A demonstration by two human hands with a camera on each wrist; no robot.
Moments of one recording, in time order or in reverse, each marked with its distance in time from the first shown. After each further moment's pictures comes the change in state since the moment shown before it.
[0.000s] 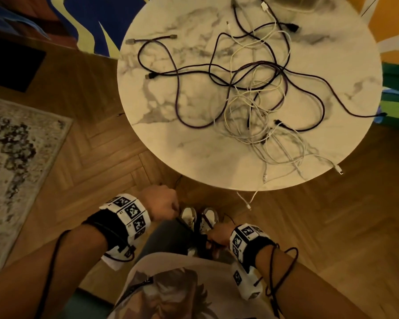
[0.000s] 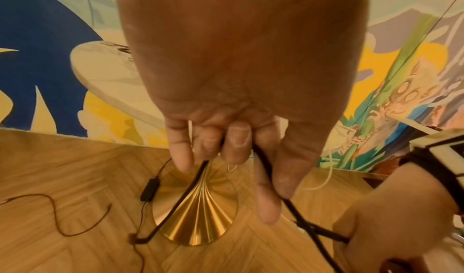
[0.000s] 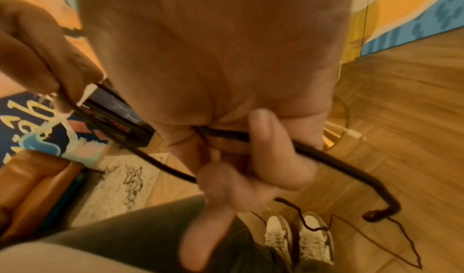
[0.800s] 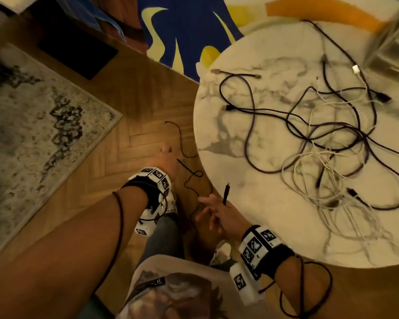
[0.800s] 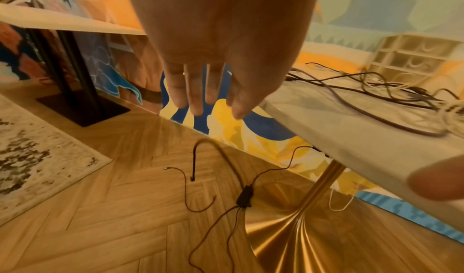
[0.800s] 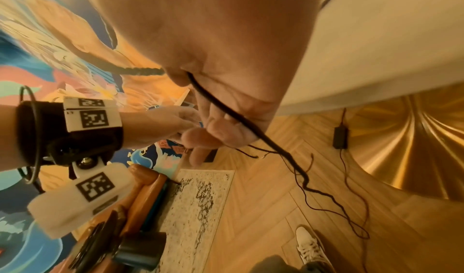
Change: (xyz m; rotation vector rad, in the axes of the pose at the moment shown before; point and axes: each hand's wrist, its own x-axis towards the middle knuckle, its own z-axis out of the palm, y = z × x) left_hand 0.002 -0.169 -0.058 -0.193 0.502 -0.597; right_hand -0.019 -0.177 -0.031 0.346 0.134 -0.571
